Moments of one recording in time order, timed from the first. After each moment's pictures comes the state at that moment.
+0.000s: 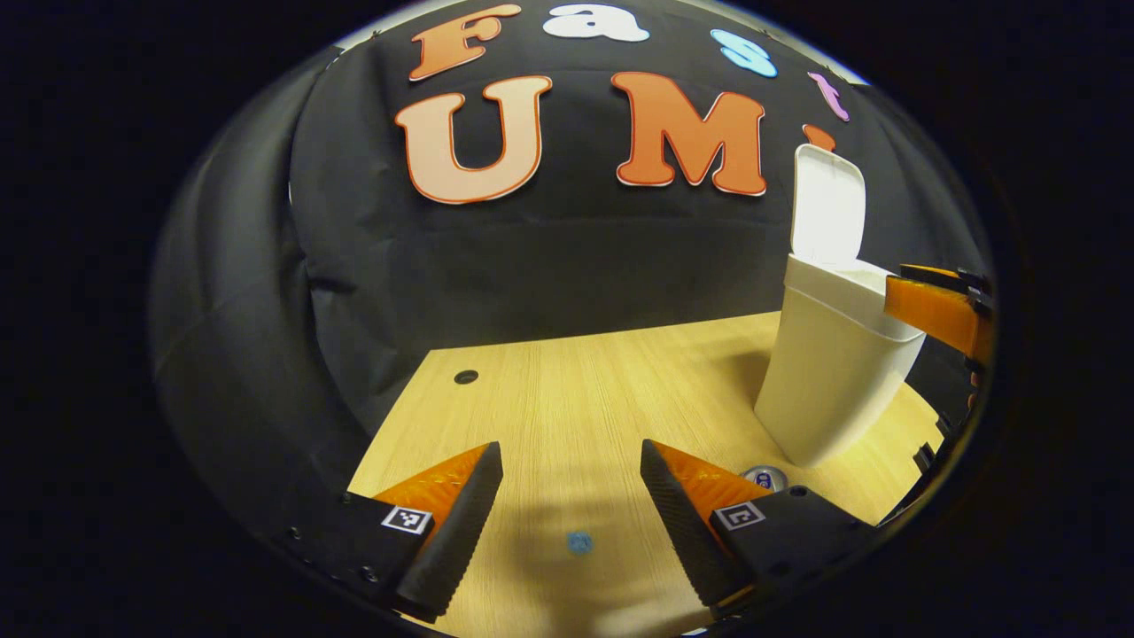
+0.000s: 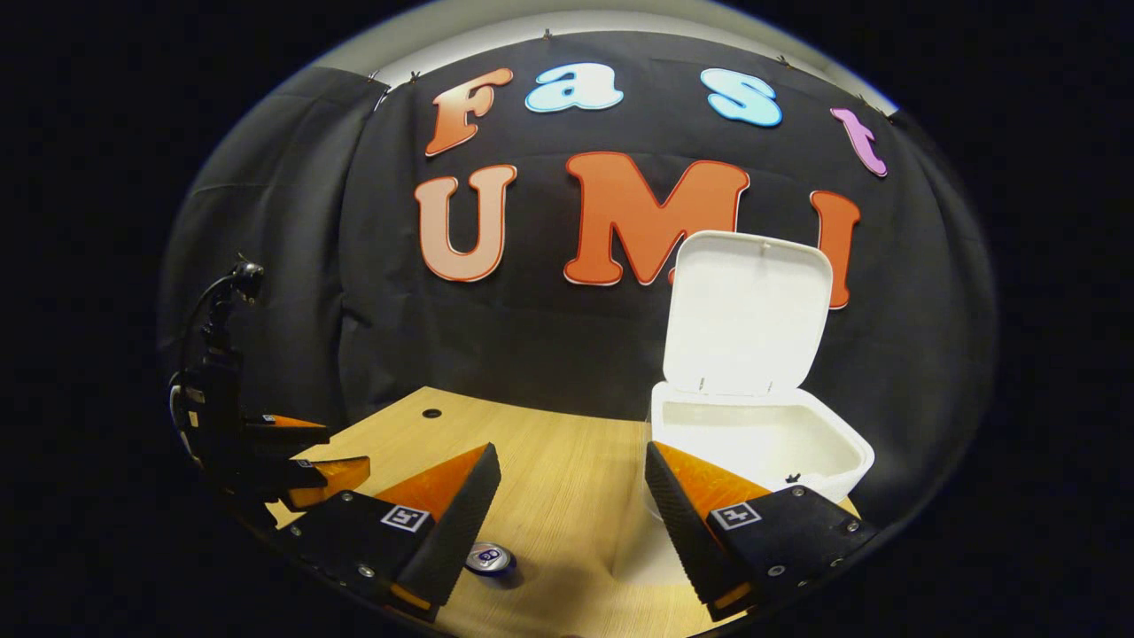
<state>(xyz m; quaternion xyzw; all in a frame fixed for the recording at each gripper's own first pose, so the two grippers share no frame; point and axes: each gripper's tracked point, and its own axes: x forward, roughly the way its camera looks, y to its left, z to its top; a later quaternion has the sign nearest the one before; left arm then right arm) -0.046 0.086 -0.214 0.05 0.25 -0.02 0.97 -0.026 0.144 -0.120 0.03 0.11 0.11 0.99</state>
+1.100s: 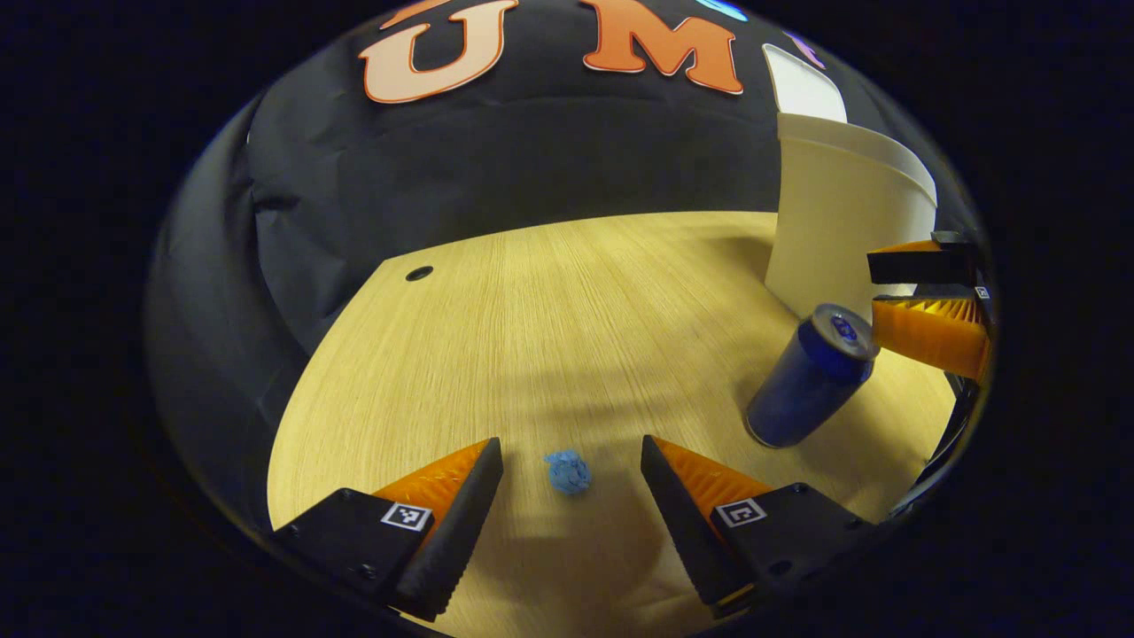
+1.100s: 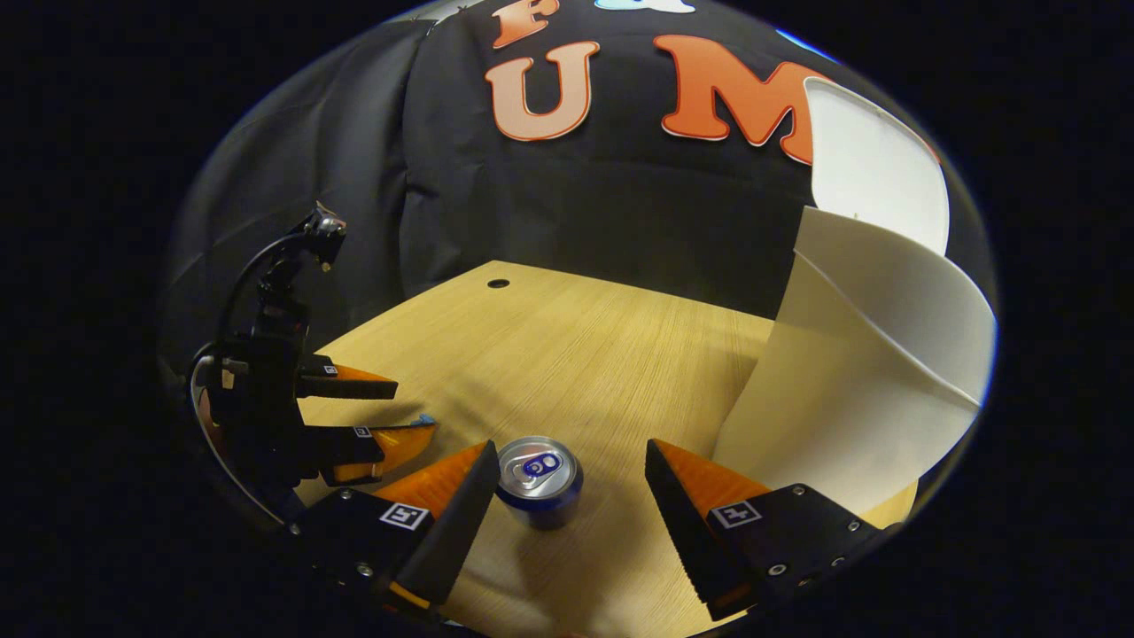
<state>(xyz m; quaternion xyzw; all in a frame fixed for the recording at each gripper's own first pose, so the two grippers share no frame) -0.069 0.094 -0.375 0.08 0.36 -0.07 0.93 -0.044 0.219 -0.269 -0.02 0.27 0.24 0.93</state>
